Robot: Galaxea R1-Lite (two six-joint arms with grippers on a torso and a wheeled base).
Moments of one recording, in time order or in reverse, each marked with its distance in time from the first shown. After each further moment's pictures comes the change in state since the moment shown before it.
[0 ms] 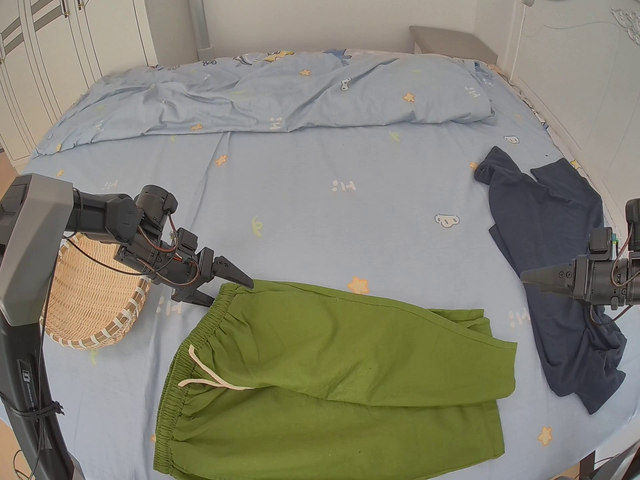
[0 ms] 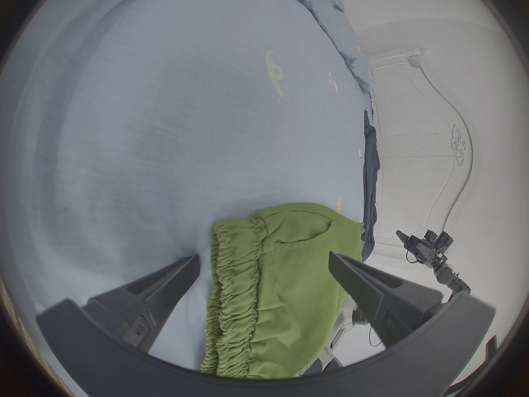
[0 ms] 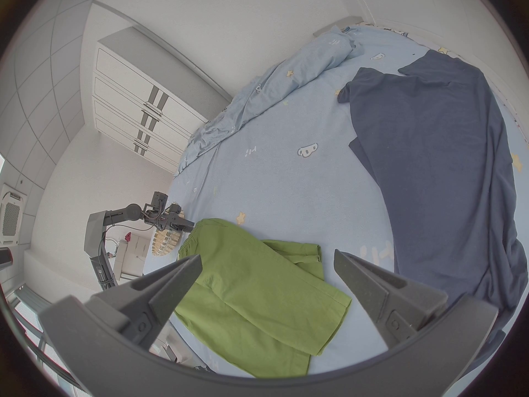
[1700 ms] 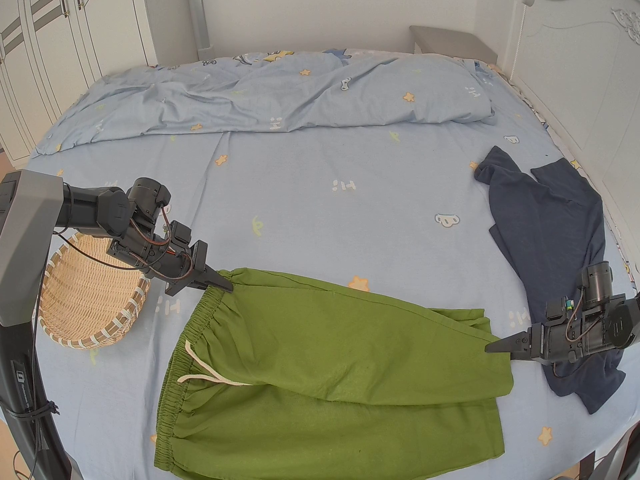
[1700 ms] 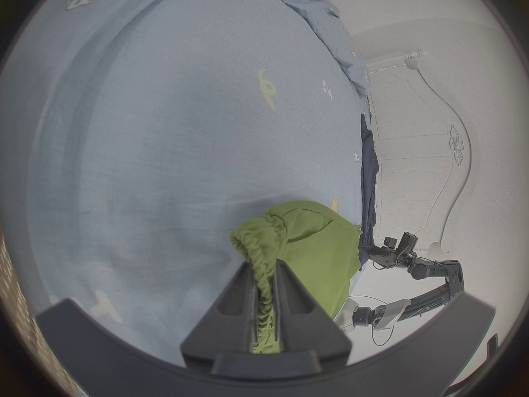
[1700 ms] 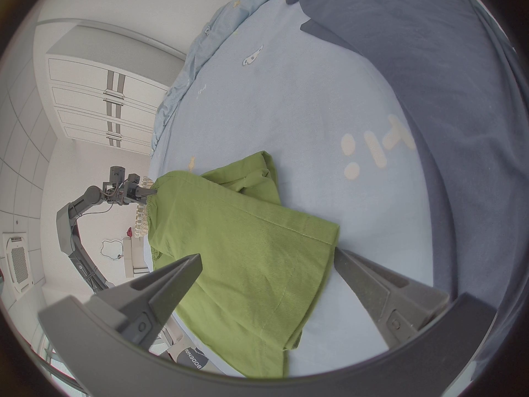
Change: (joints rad) left arm 0.014 -0.038 0.000 0.009 0.001 0.000; right arm 0.027 0.330 0.213 -0.228 -0.002 0.001
